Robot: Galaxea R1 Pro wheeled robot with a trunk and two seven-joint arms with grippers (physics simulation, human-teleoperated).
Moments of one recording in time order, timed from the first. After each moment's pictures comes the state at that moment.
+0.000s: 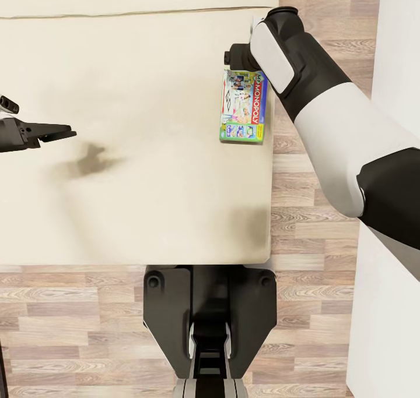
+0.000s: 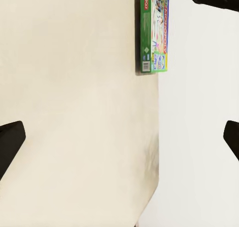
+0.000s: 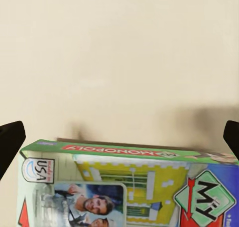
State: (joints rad) left arm -1.32 0.57 0.19 -1.10 0.04 1.04 -1.57; right arm -1.92 0.17 0.36 -0.55 -0.53 0.68 -0.39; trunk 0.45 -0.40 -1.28
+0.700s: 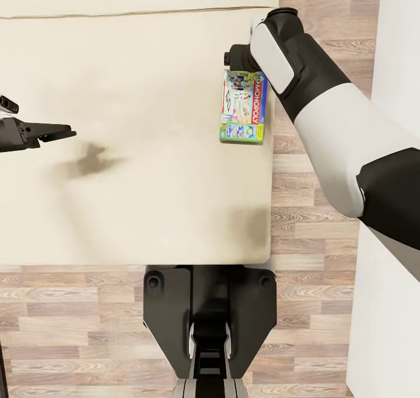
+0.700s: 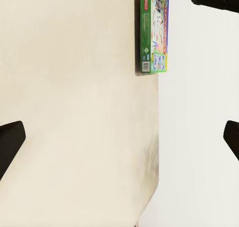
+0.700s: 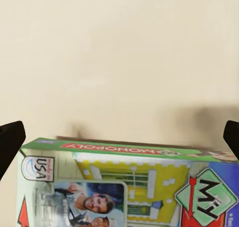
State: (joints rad) left arm -1.32 0.57 0.19 -1.10 0.04 1.04 -1.57; right arm -1.92 0.17 0.36 -0.55 -0.53 0.68 -0.39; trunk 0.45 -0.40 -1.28
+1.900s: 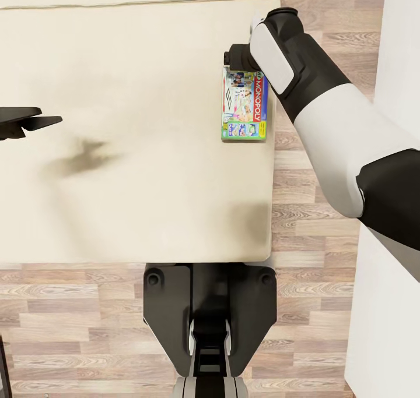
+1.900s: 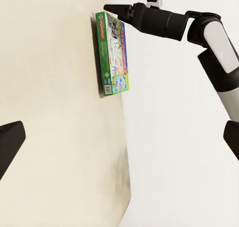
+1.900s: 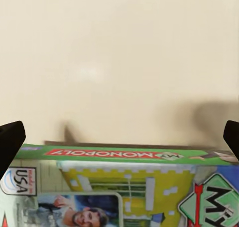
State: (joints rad) left arm -1.32 0.63 0.15 -1.11 0.30 1.04 -1.57; right arm -1.92 0.17 0.36 -0.55 -0.53 0.68 -0.39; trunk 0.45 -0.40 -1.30
